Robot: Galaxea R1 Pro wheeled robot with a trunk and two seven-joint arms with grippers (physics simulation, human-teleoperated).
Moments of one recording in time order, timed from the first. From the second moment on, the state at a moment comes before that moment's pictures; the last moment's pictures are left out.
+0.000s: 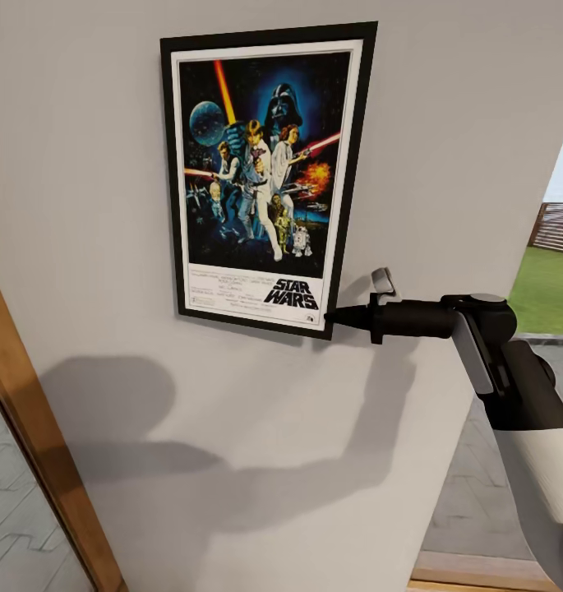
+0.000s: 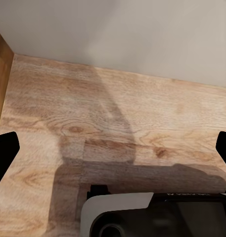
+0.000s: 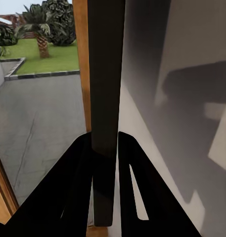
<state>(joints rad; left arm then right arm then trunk) 0.03 0.13 0.15 -0.57 0.07 -0.06 -0.30 -0.93 -0.26 0.14 -1.45 -0.29 0.80 1.21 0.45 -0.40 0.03</state>
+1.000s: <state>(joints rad) 0.03 0.13 0.15 -0.57 0.07 -0.06 -0.30 -0.92 -0.26 0.14 -1.45 -0.29 0.80 1.21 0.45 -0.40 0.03</state>
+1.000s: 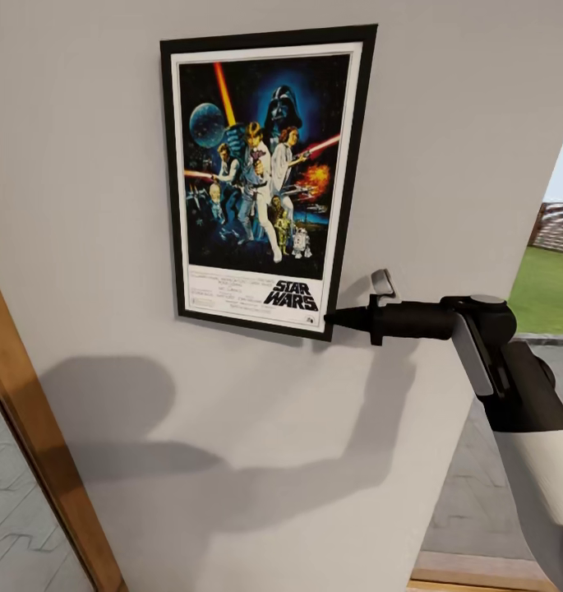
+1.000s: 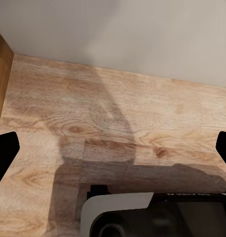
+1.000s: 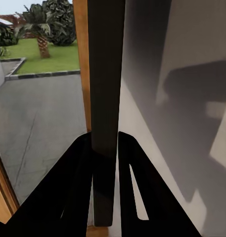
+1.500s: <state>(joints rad) 0.03 0.13 0.15 -0.57 0.07 -0.06 -0.30 -0.87 -0.26 0.14 -1.45 -0.29 0.73 1.22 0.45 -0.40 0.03</state>
